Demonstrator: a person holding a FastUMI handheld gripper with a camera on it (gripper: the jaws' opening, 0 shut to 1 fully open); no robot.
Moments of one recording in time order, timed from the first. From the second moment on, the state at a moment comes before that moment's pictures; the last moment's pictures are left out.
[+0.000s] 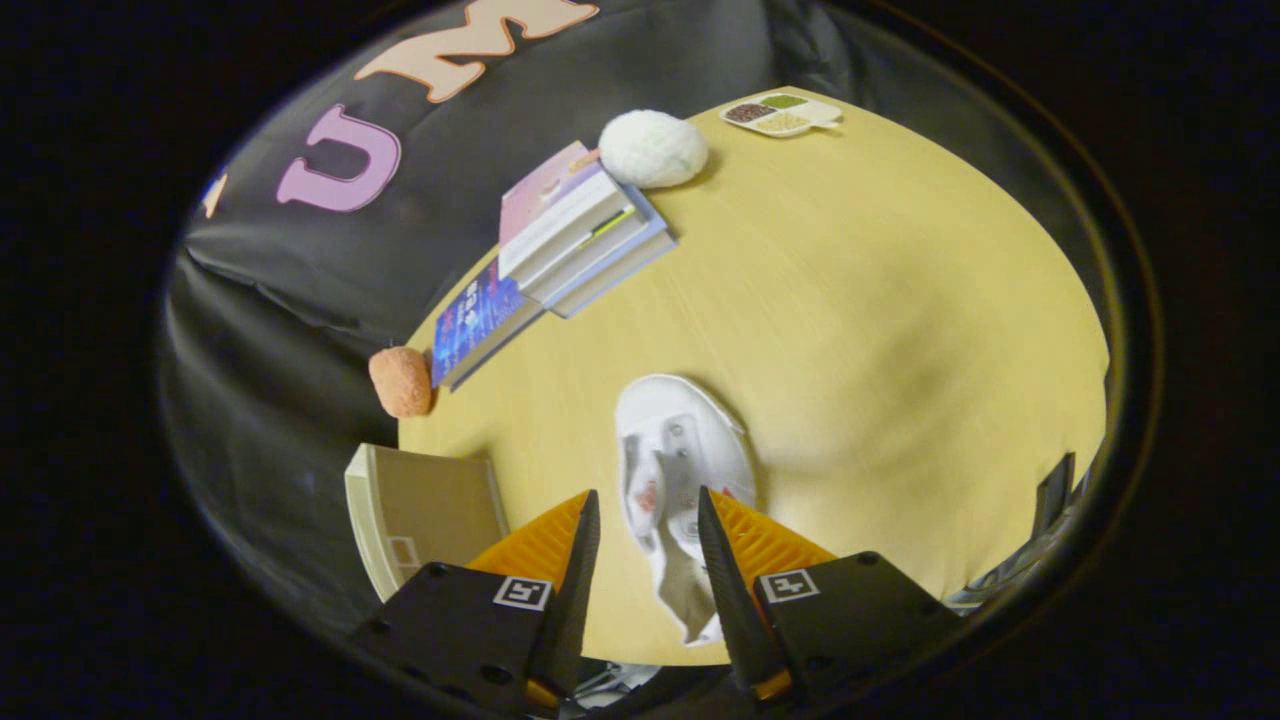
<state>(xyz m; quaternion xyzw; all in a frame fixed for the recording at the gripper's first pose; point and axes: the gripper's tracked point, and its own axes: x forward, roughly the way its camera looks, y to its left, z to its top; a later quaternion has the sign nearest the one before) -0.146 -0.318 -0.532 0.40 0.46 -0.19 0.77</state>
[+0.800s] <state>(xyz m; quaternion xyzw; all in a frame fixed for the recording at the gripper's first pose) -0.186 -0.307 -0.600 0.29 0.54 -0.19 0.77</state>
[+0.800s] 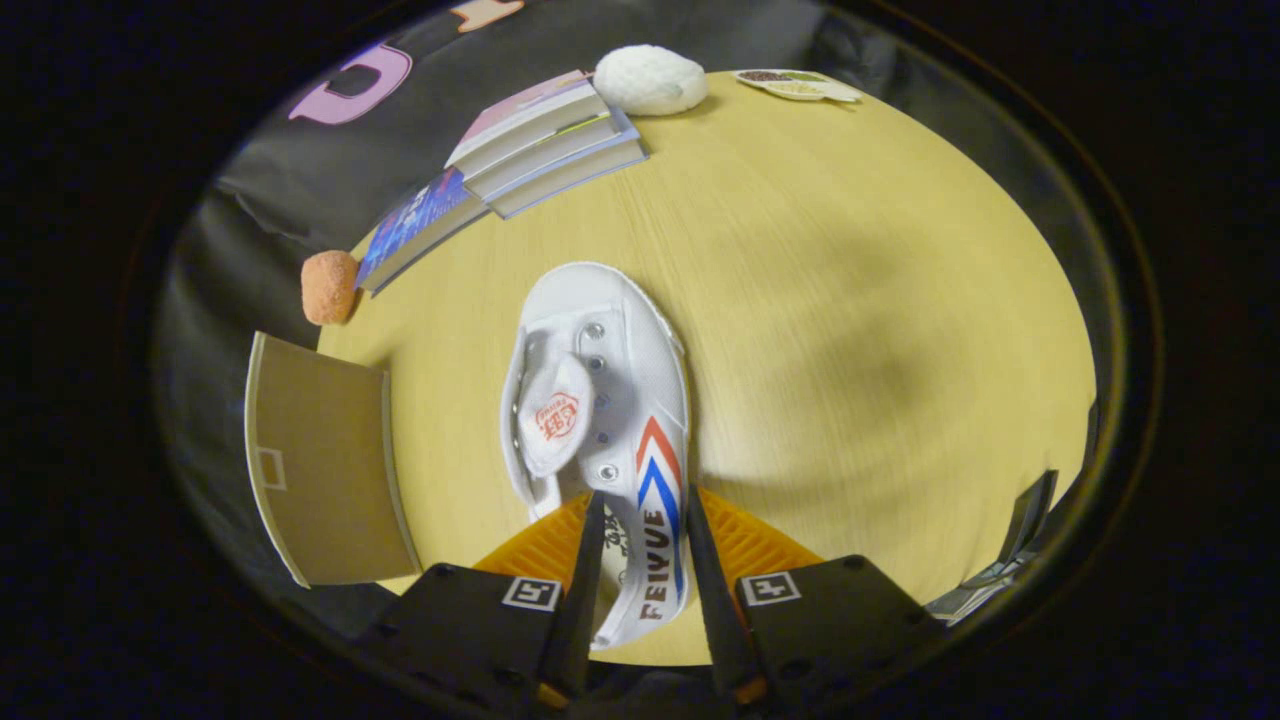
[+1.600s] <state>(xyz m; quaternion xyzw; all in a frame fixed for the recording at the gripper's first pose) -0.169 -0.266 -0.554 0.49 0.45 -0.18 0.73</state>
